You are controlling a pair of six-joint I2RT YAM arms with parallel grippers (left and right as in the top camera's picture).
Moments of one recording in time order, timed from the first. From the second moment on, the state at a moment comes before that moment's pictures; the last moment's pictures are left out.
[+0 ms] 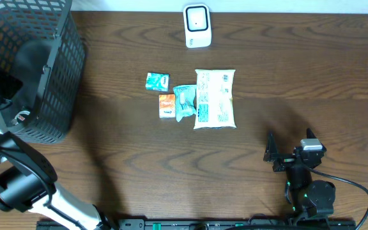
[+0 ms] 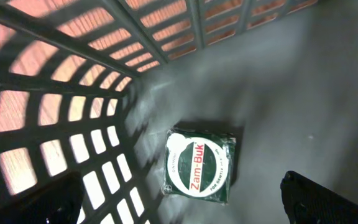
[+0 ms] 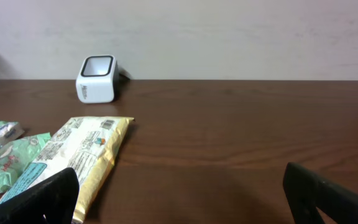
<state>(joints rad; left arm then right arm) 0.61 1.94 1.72 -1.03 -0.26 -0.43 0.08 0.01 0.01 -0.07 0.01 0.03</state>
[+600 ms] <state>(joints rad) 0.62 2.11 1.72 -1.04 -0.12 -0.43 0.08 0.01 0.01 -0.07 0.01 0.03</state>
